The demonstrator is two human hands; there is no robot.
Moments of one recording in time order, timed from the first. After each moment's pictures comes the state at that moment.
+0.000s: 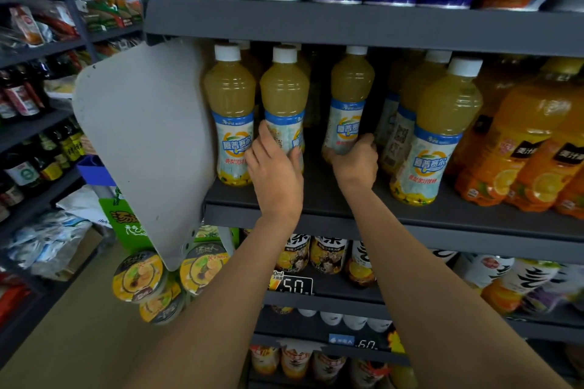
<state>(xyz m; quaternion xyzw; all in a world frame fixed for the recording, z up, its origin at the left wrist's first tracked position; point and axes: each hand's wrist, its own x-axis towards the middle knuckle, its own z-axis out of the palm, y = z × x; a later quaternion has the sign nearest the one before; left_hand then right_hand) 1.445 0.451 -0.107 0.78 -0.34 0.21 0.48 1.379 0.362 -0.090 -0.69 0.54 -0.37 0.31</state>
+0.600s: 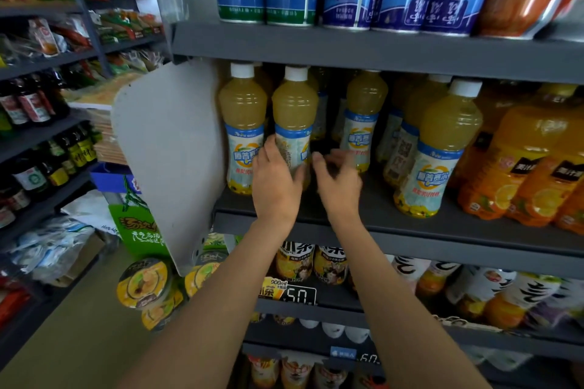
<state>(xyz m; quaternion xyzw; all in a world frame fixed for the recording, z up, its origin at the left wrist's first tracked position) 1.456 0.470 -0.088 0.78 -0.38 0.12 0.48 1.388 0.411 -0.093 -0.68 0.39 -0.47 0.40</state>
